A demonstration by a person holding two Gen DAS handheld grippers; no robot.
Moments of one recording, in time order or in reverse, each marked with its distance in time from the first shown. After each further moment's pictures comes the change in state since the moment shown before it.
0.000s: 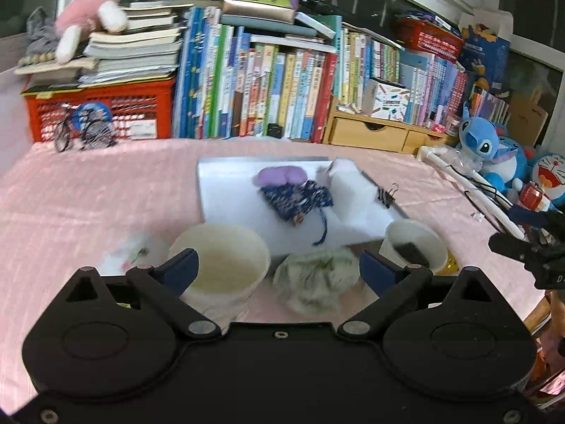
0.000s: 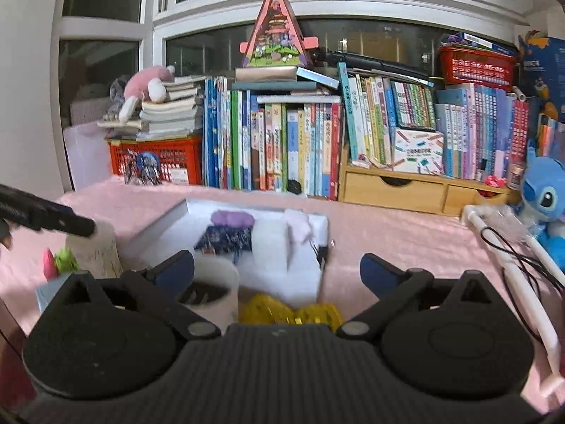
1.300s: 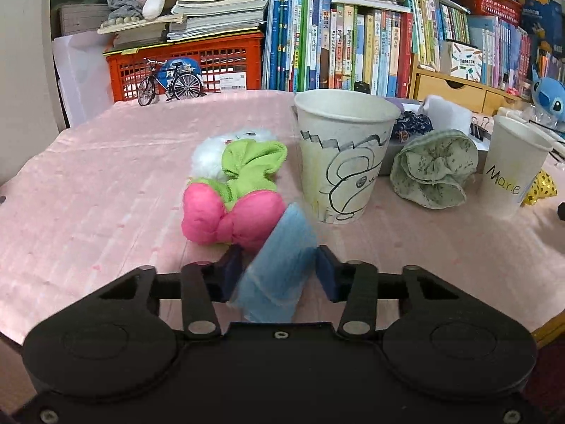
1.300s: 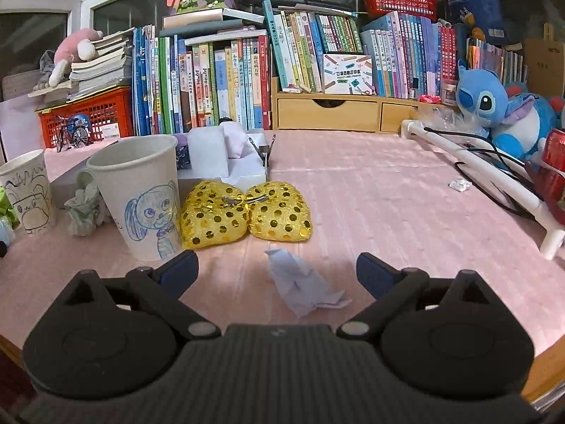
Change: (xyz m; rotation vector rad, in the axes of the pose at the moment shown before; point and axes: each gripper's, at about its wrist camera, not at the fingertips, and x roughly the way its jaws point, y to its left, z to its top) left arm 0.014 0.046 -0.116 -0.002 0.000 0.264; right arm 0.020 0.009 -0.095 0.142 0.084 -0.223
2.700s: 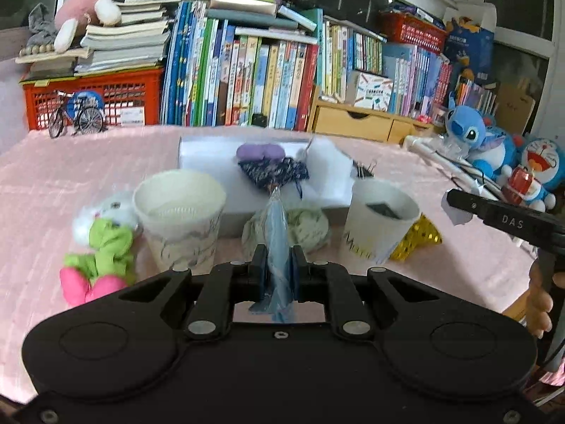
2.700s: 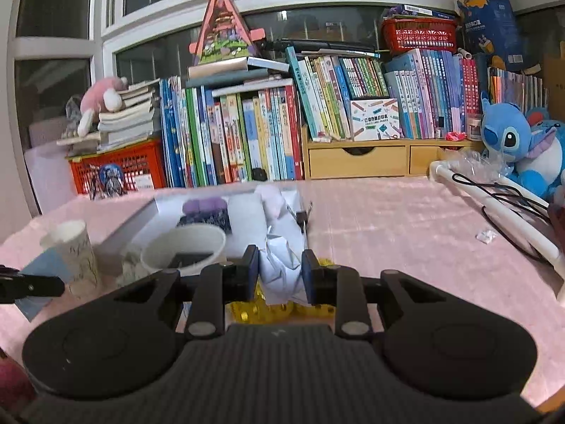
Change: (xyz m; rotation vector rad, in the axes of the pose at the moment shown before) left arm -0.041 -0.070 0.069 0.018 -0.034 -0.289; right arm -0.019 0.001 0.060 0.051 -0.101 0.123
